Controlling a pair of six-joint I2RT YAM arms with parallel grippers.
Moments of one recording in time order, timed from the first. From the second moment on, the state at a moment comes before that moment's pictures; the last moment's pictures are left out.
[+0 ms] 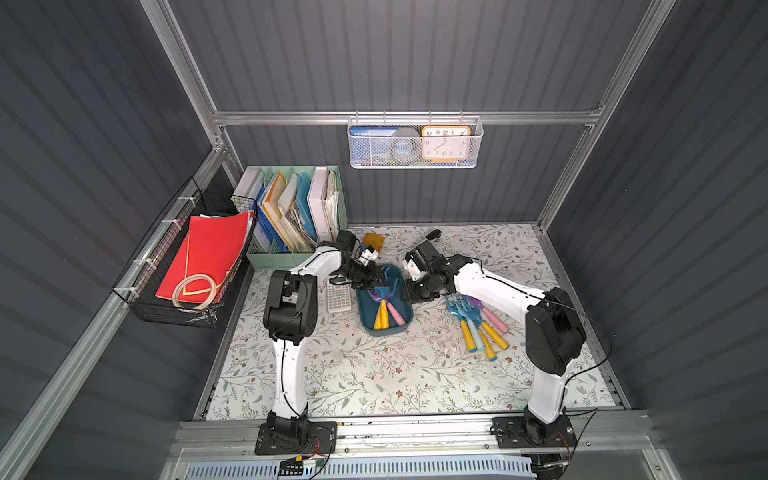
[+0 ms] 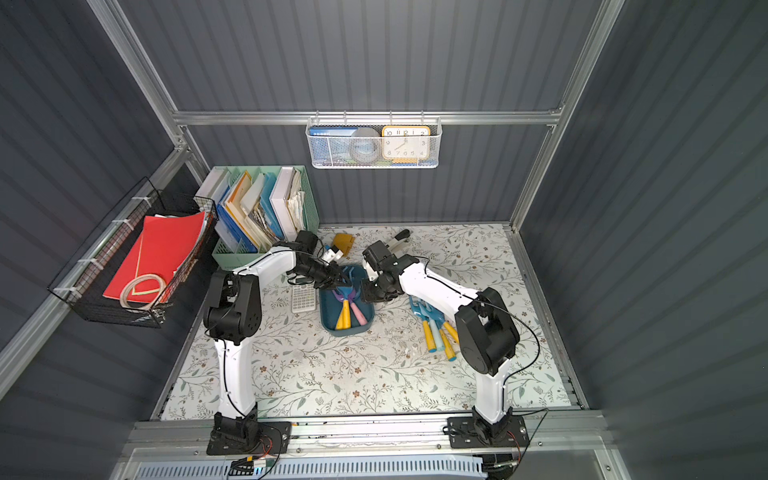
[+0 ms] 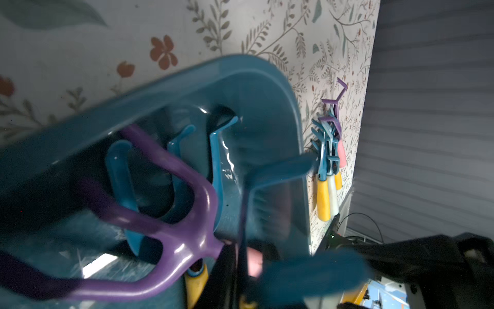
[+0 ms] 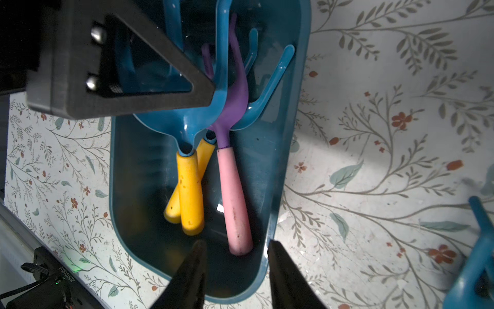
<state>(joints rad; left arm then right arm) -0.20 2.19 1.68 -0.82 0.82 -0.16 0.65 1.90 1.51 -0.70 -0.20 0.42</state>
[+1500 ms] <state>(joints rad) -0.21 2.03 1.81 -0.71 0.49 -0.48 0.35 1.56 0.93 -0.75 0.00 0.69</state>
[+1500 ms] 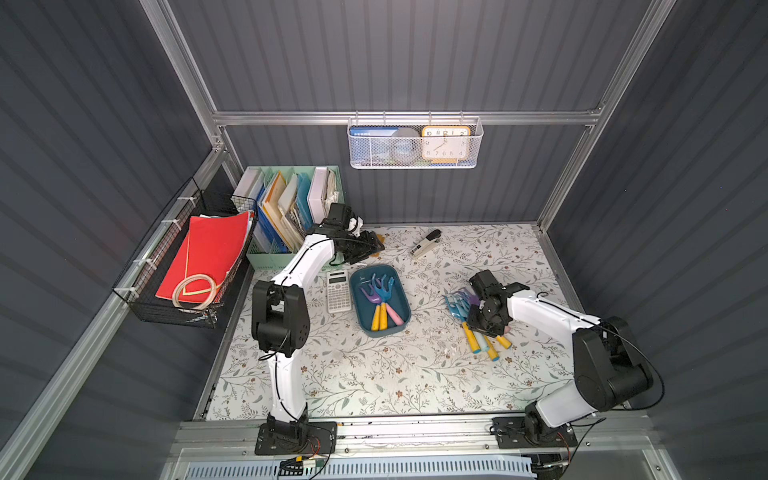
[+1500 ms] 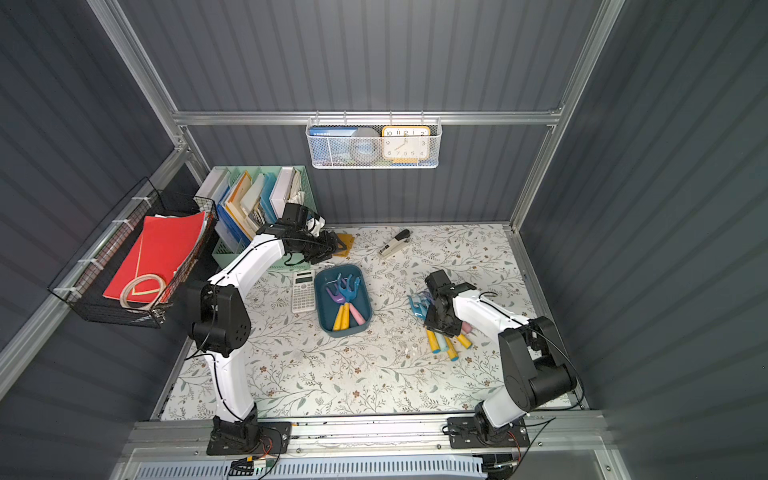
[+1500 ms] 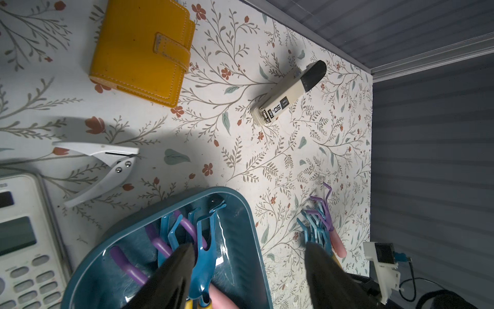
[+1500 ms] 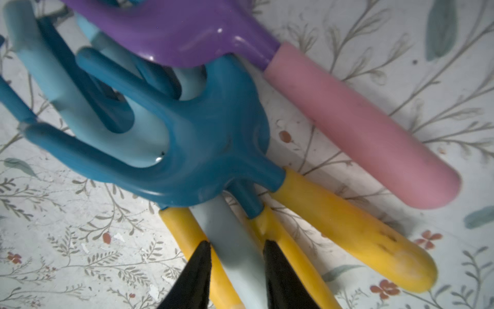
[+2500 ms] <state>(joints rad) -0.21 2.09 1.83 -0.71 0.54 -0.49 0.34 1.53 0.98 -0.74 -0.06 0.65</state>
